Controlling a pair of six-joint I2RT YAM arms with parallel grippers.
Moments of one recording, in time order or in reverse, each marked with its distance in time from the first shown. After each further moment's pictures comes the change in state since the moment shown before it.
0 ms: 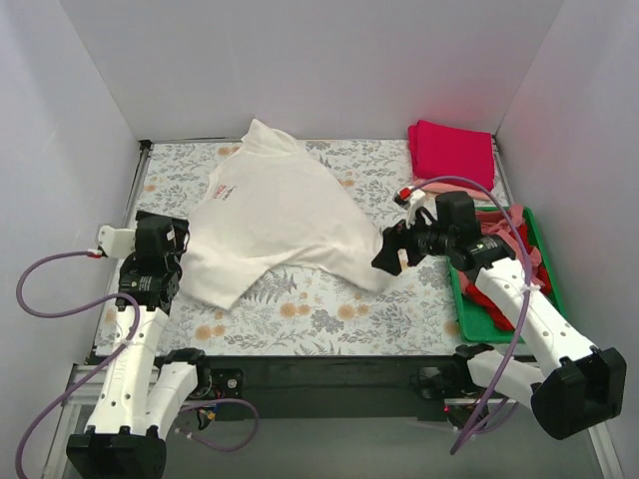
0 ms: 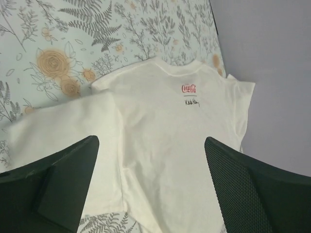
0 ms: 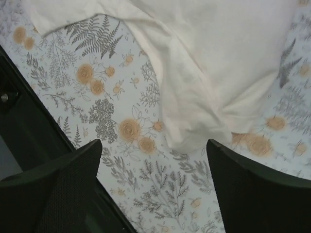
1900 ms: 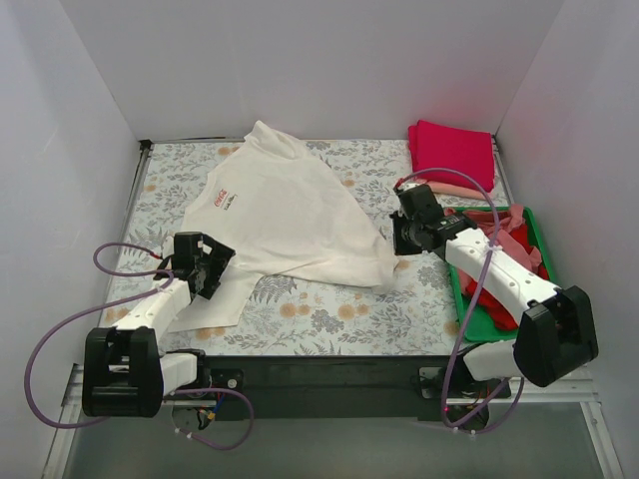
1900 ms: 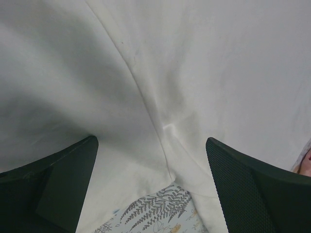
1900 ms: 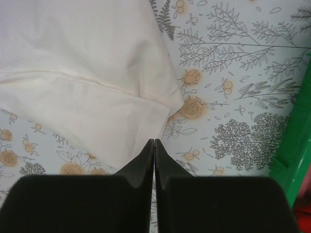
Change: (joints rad) left arm -0.004 0.386 -0.338 0.380 0.449 0.065; right arm 0.110 0.243 0.090 -0.112 0.674 0.364
